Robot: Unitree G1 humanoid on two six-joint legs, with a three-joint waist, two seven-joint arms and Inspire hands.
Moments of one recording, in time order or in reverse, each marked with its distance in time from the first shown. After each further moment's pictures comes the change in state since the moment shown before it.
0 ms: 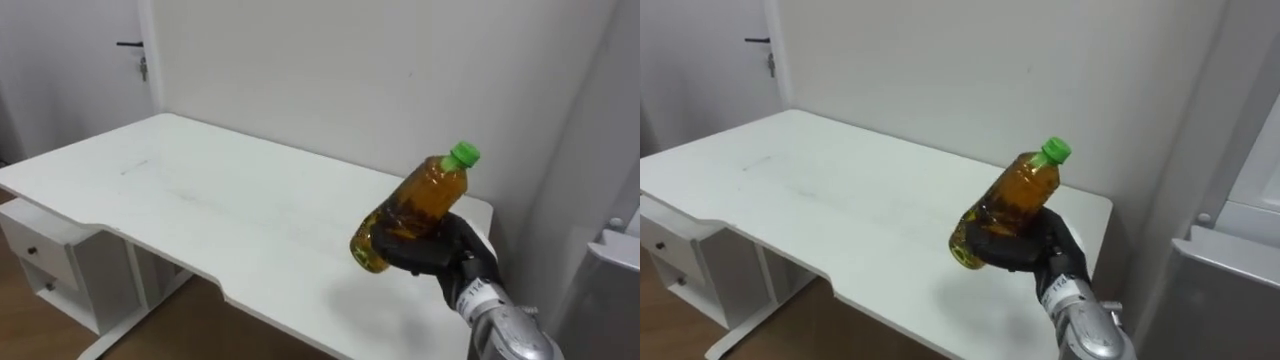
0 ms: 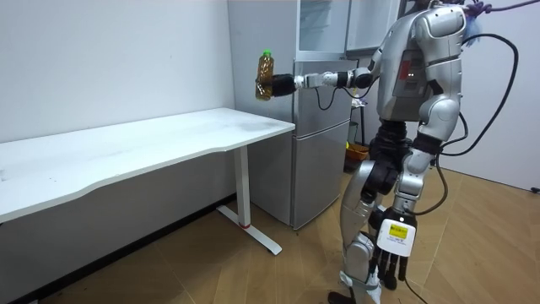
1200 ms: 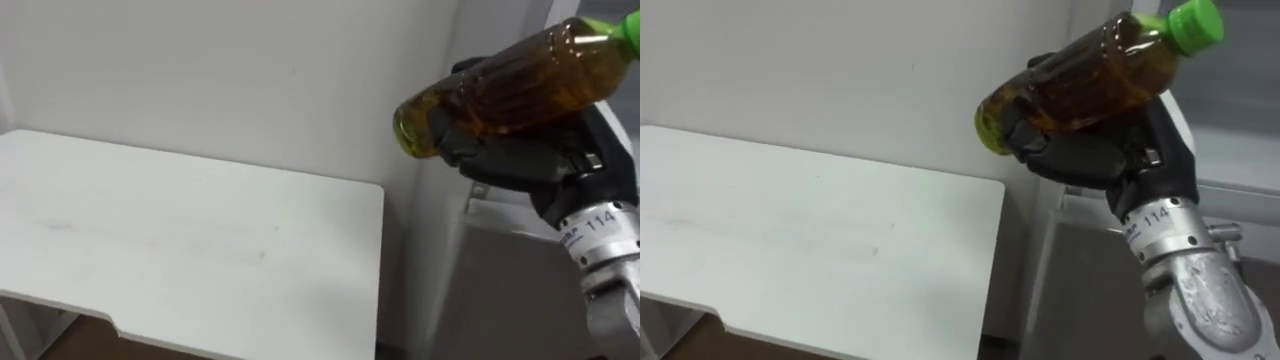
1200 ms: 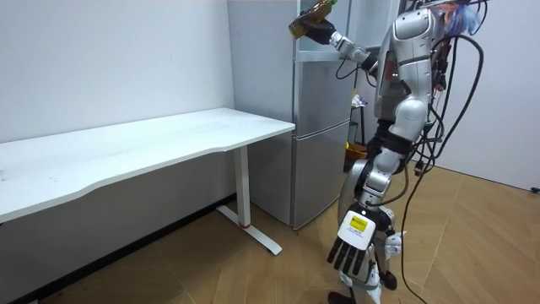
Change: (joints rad) left arm 0.035 -0.003 0.107 0.023 -0.041 -0.085 0.101; right arm 0.091 -0.187 -0.265 -0.528 -0.016 -0.003 -0.035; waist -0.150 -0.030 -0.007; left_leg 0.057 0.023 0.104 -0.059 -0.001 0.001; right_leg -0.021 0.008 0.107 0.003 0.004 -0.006
